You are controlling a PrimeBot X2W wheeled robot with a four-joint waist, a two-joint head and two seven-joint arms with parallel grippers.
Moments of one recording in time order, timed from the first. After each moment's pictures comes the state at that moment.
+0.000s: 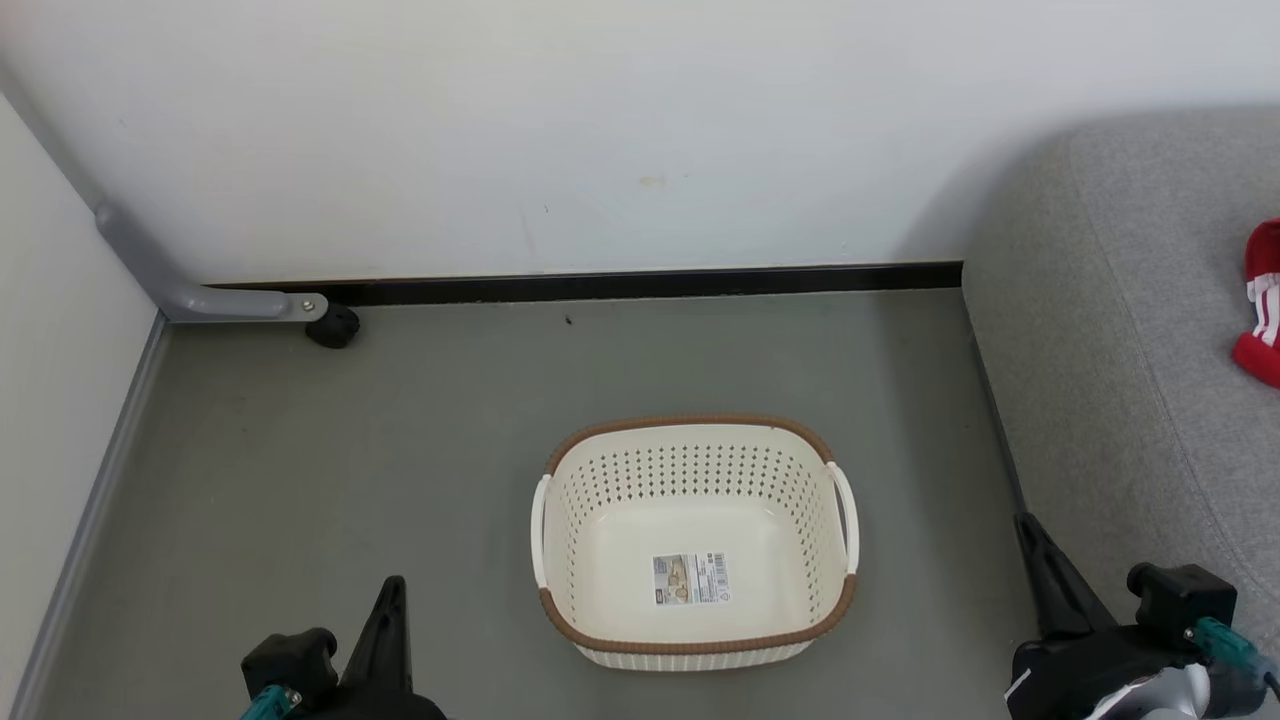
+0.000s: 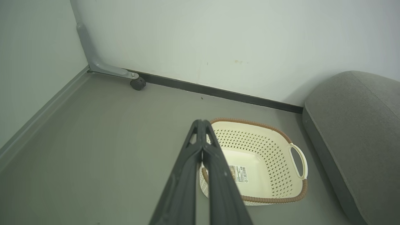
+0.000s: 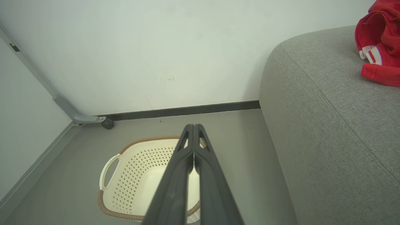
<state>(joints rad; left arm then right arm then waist) -0.11 0.12 -0.26 0.49 -0.52 0.05 -0.22 -0.13 -0.14 0.14 0.50 0.31 0.12 -0.23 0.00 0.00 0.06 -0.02</state>
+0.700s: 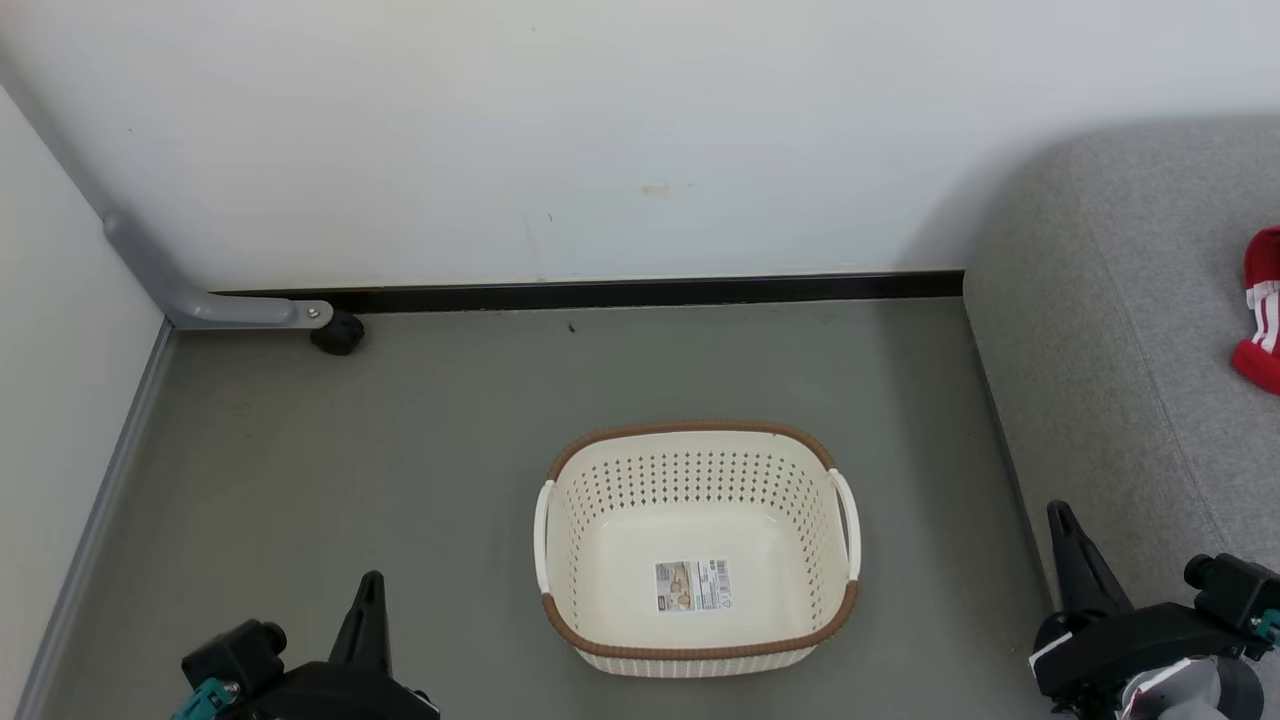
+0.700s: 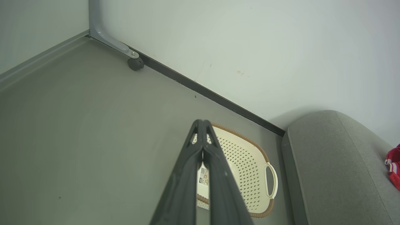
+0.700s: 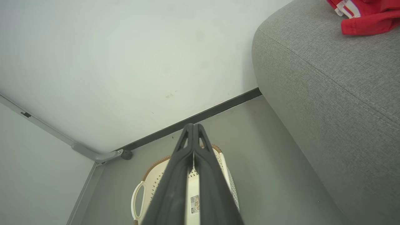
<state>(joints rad) -0.11 0.11 -0.18 0.46 -0.76 0.02 -0.14 -0.13 -0.12 0.08 0.46 0.60 0.12 -0.15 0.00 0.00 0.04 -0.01</state>
